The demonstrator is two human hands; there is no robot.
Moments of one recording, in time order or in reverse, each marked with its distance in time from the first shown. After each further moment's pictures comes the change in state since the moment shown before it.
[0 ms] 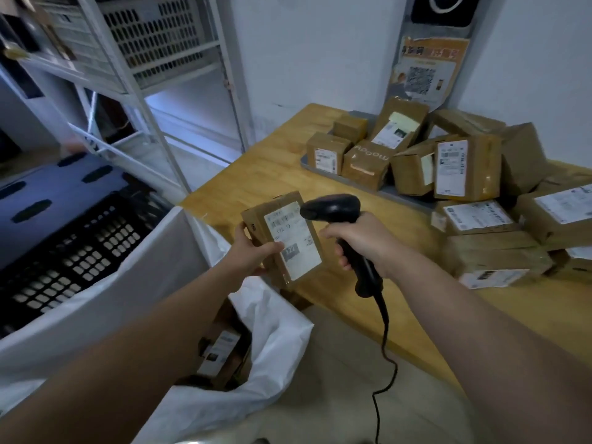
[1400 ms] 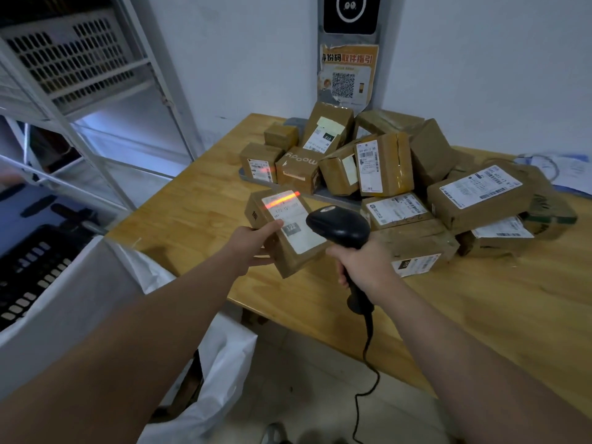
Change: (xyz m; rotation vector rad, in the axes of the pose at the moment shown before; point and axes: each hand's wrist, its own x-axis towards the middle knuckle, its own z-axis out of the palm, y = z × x) left_hand 0.015 0.056 0.151 0.004 -0.085 -0.080; right_hand -0.038 0.080 -0.110 0.060 0.350 -0.074
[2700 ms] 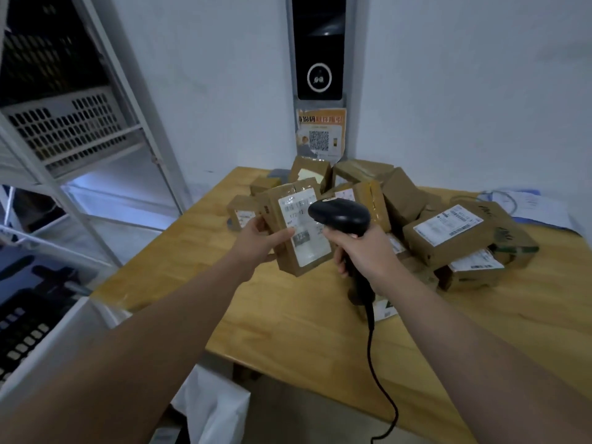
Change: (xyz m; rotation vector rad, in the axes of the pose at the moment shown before) left_hand -0.009 0.082 0.028 0.019 -0.145 0.397; right_hand 0.010 -0.064 -0.042 0.197 0.076 -0.190
